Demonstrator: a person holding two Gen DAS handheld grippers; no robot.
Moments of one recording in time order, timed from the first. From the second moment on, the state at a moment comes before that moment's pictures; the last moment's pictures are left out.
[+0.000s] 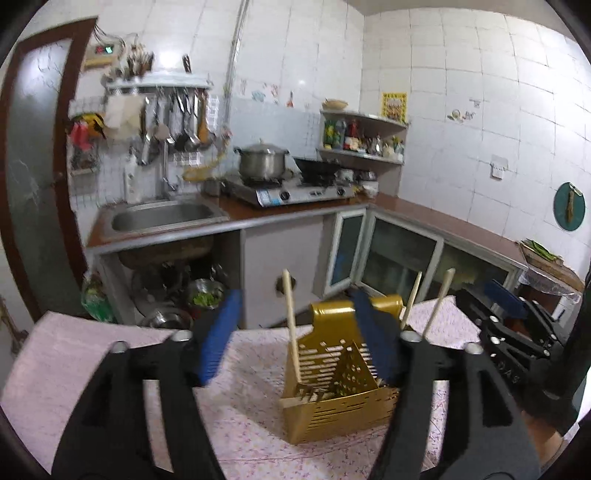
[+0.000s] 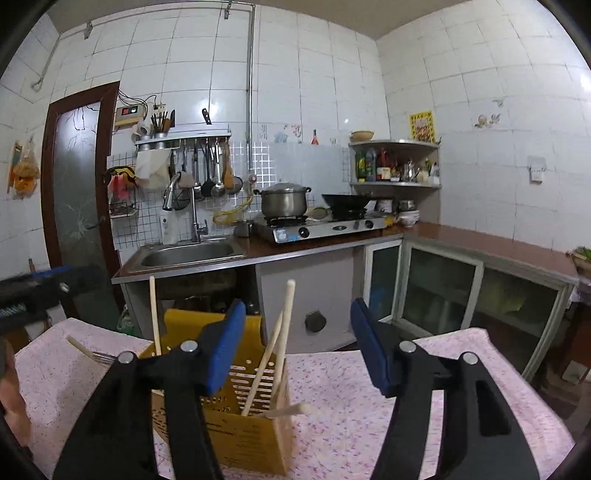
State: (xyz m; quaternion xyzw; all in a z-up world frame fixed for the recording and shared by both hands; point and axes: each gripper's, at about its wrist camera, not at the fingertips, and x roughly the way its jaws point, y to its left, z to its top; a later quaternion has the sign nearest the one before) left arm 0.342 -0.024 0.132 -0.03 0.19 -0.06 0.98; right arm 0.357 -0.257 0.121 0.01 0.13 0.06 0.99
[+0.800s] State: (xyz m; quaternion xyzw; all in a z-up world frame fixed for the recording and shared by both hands) left arm 0.207 0.019 0.047 -0.04 0.31 -0.02 0.95; right arm 0.214 -0.289 0.026 0.02 0.31 0.04 0.95
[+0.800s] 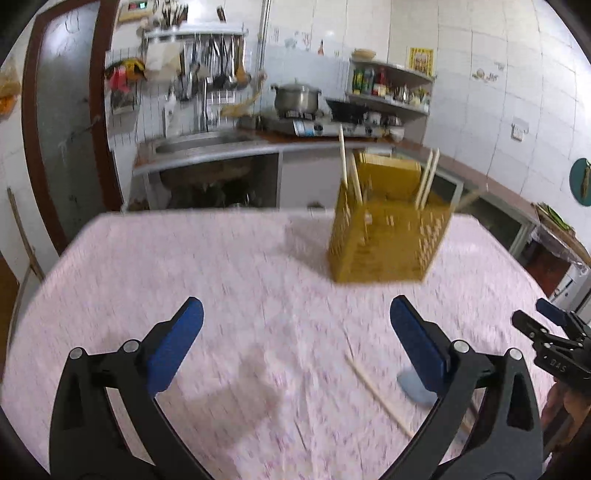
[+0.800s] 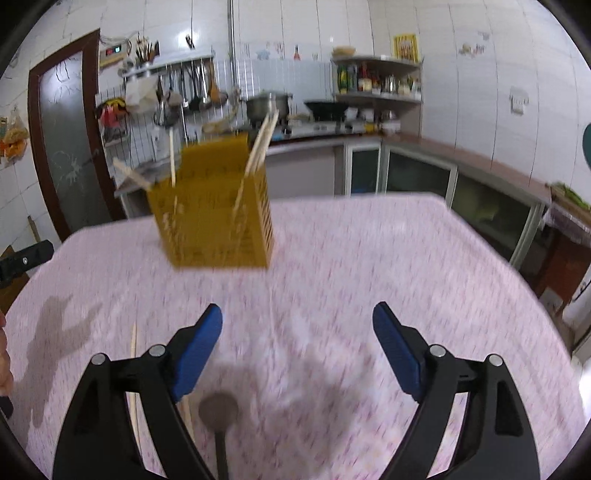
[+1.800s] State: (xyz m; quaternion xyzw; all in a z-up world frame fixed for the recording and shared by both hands) left arm 0.230 -0.025 -0.039 -0.06 0.47 -0.04 0.88; right arm 0.212 -0.242 -0.037 -0.02 0.43 0.09 0.90
